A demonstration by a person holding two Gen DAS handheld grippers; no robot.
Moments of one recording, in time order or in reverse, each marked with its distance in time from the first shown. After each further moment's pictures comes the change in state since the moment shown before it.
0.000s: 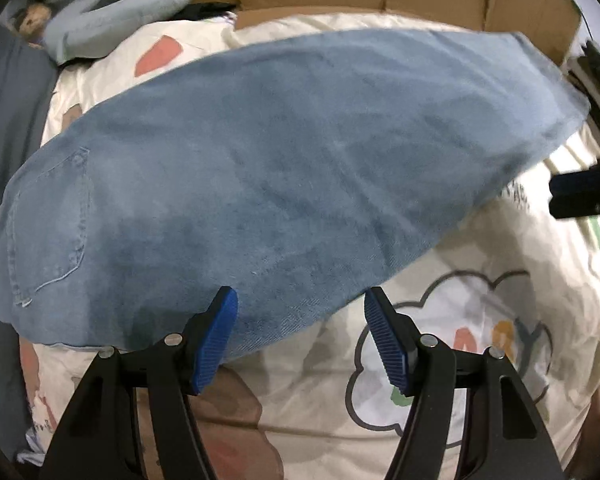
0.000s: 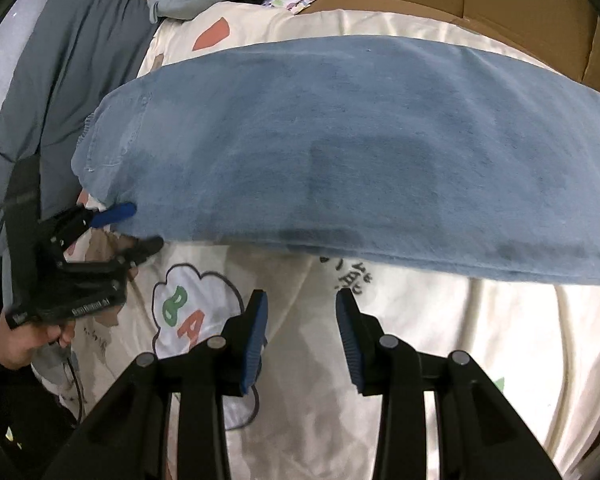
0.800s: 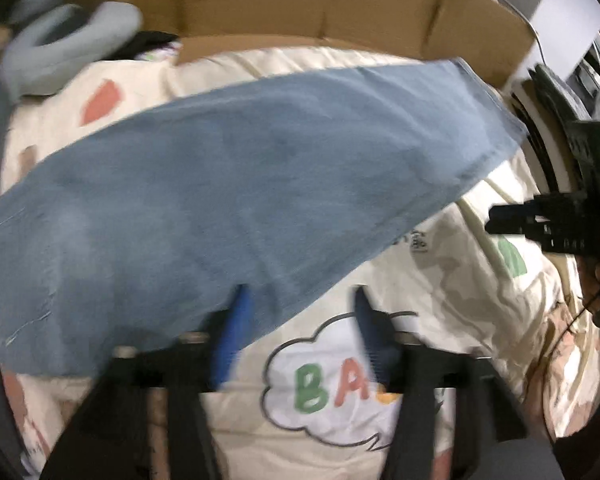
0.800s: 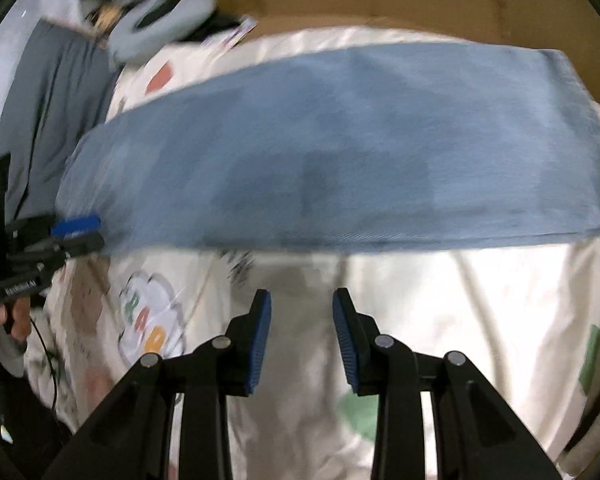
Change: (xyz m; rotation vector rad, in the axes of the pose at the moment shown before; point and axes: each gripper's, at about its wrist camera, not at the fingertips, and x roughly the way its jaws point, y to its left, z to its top) left arm -0.057 -0.012 0.040 -0.025 -0.039 -0.172; right arm -0.037 -0.067 -0.027 0.046 -0.061 -0.025
